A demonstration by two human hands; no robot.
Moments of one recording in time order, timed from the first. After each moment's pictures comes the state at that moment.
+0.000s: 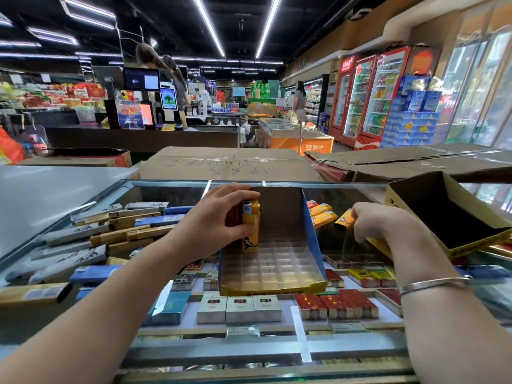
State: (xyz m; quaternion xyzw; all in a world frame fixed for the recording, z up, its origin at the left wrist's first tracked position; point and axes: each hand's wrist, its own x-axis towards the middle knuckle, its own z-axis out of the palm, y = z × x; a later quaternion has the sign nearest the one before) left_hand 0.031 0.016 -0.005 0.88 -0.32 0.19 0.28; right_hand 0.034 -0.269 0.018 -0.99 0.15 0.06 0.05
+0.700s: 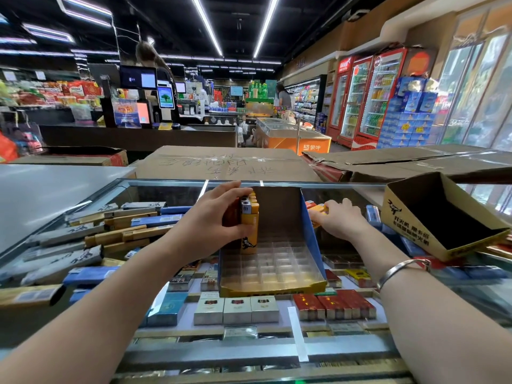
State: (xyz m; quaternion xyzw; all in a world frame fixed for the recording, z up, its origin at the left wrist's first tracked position) left_hand 0.037 0.015 -0.009 0.89 -0.28 0.14 0.33; right_hand 0.079 -0.251 -0.022 -0.98 0.14 -0.07 0.15
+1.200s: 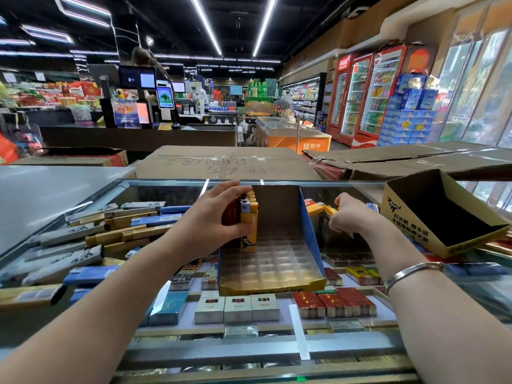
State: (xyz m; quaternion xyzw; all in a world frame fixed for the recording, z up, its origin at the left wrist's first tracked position) left_hand 0.035 0.015 -0.008 0.89 -0.28 0.14 0.33; right_hand 0.069 -0.265 -0.006 -0.96 0.15 -0.03 0.25
